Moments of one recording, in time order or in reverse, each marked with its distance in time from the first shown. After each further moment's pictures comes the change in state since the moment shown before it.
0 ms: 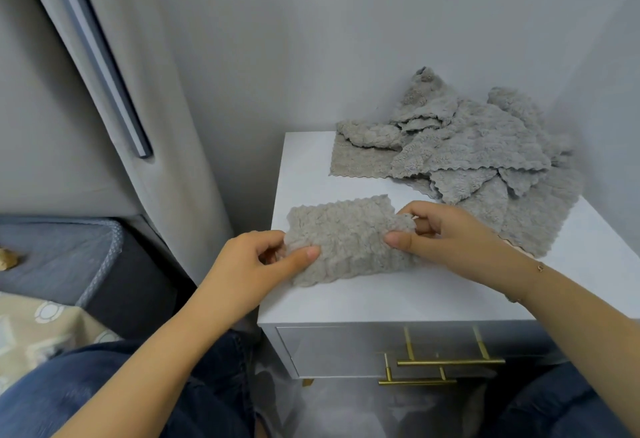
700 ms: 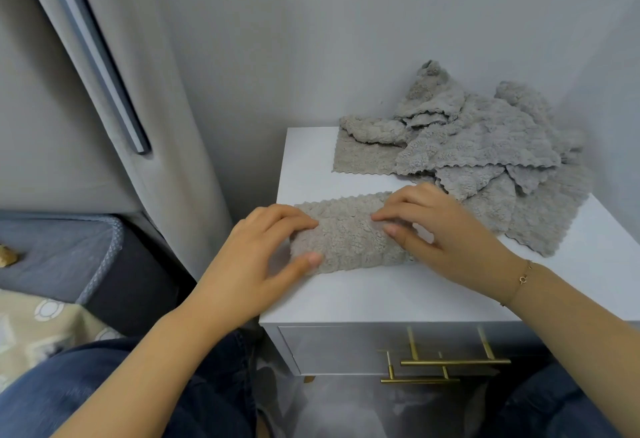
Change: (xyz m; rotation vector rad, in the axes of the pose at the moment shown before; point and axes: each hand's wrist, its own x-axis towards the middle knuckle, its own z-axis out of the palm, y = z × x) left_hand 0.005 -0.006 -0.002 0.408 0.056 0.410; right_hand 0.015 0.009 0.011 -0.445 0.131 -0.469
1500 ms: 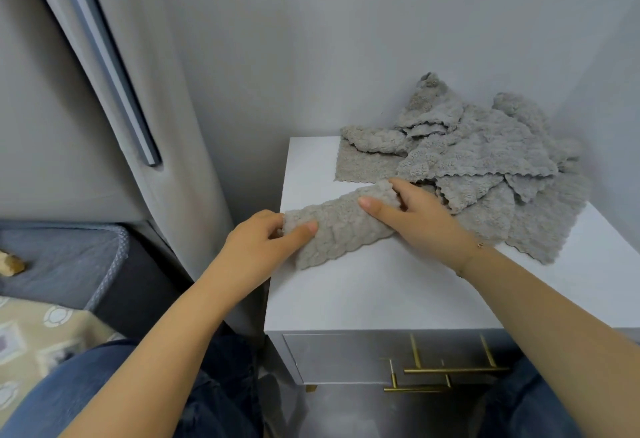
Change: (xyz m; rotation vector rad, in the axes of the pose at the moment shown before) left_hand 0.028 -0.002 -0.007 -0.323 -0.089 -0.503; right_hand 0.036 -0.004 0.014 0.475 -0.004 0.531
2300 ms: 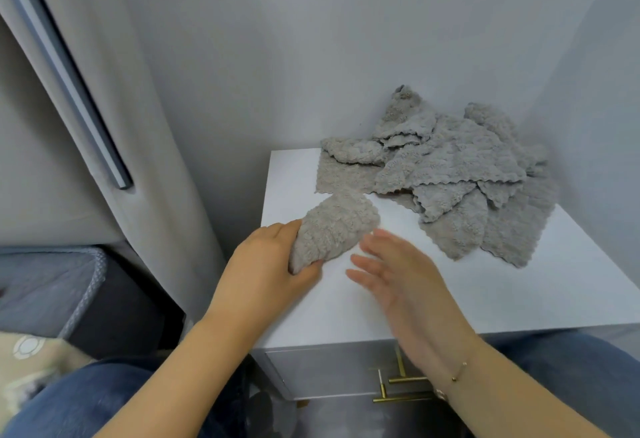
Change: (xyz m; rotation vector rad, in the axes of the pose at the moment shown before) left_hand -0.006 0.016 0.031 0.448 0.217 0.389; right_hand -0.066 -0.039 0.035 1.100 0.344 0.408
